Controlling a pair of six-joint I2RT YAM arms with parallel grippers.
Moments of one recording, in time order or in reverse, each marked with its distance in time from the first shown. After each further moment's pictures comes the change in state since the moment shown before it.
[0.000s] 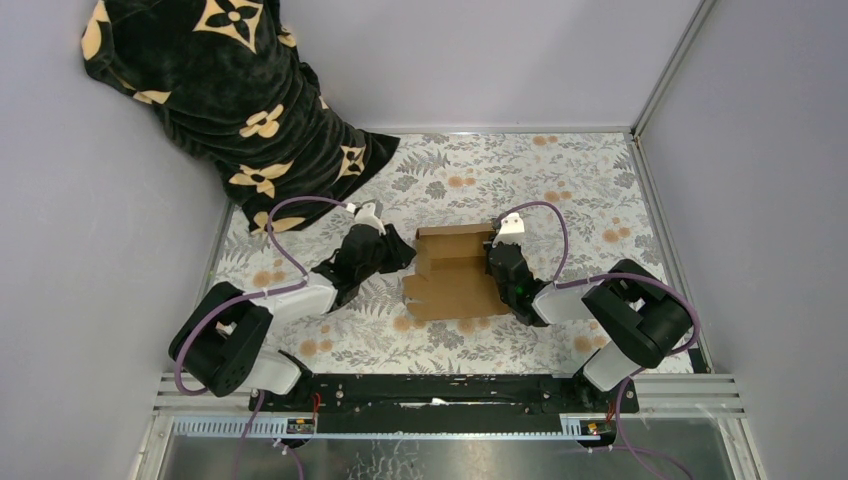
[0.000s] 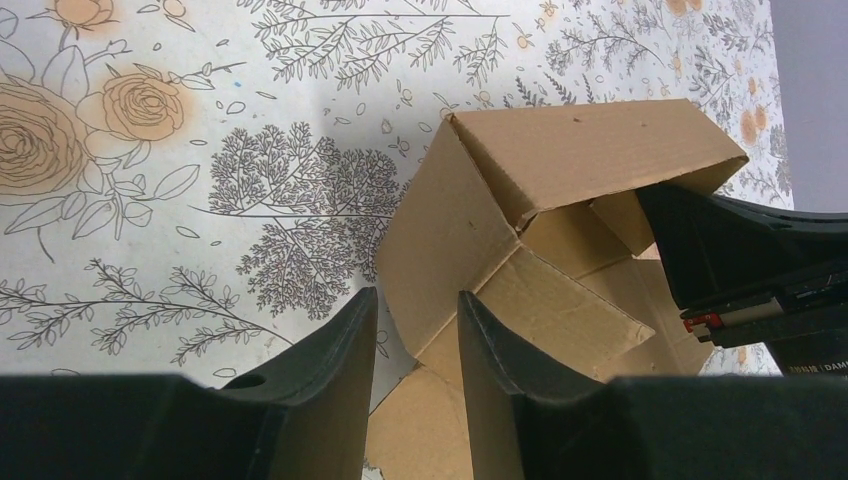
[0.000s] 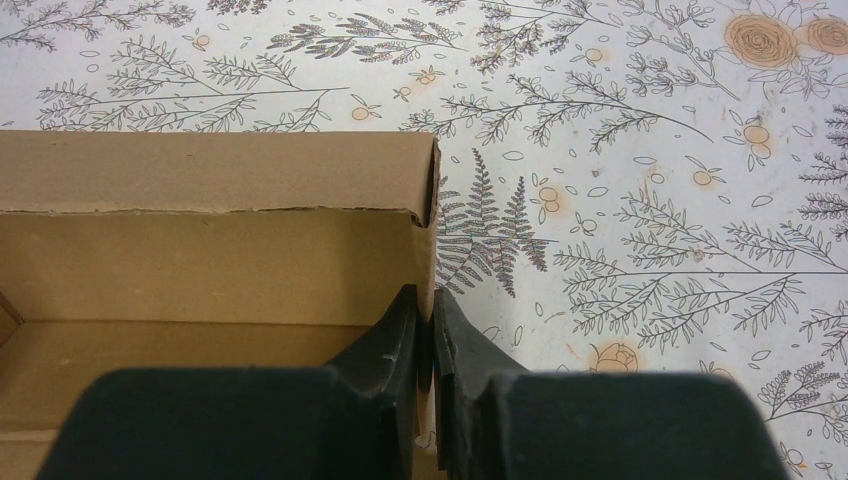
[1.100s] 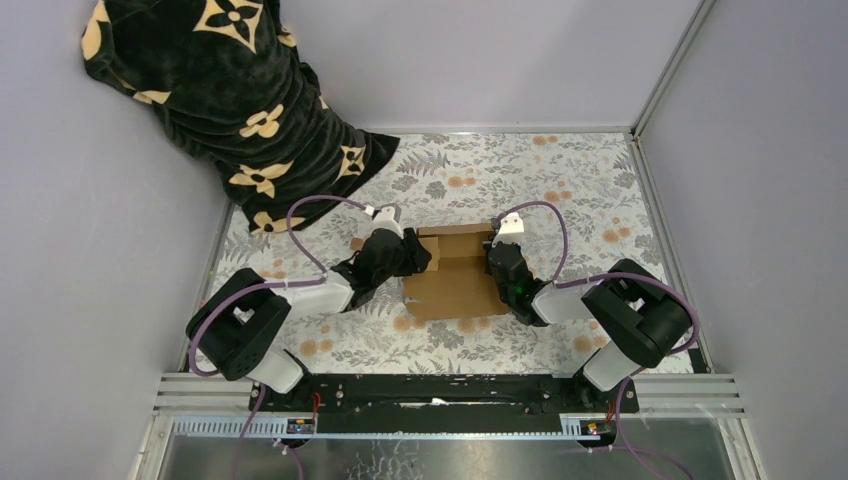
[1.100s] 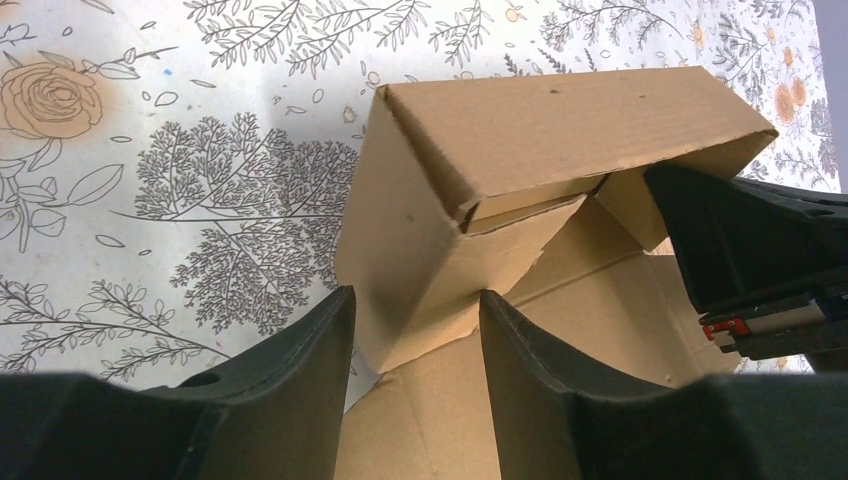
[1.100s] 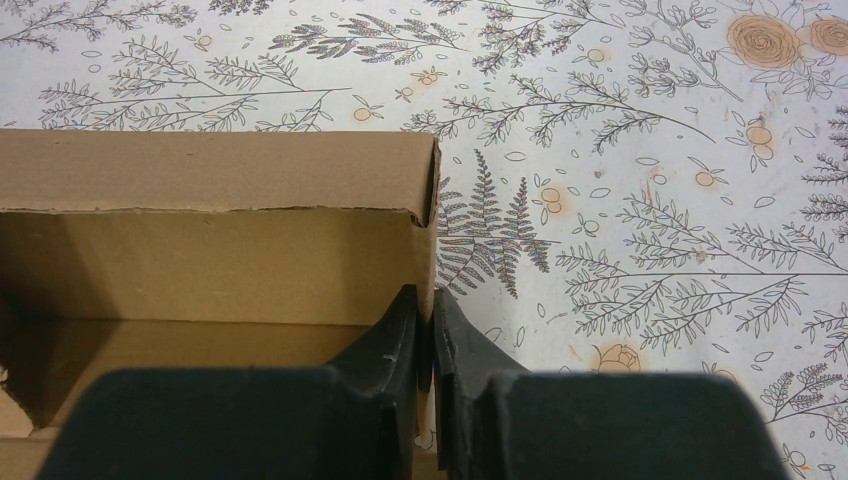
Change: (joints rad) left arm -0.101 0.103 0.043 0.032 -0.096 0.005; right arm 0.001 0.002 0.003 -0.001 0.000 0.000
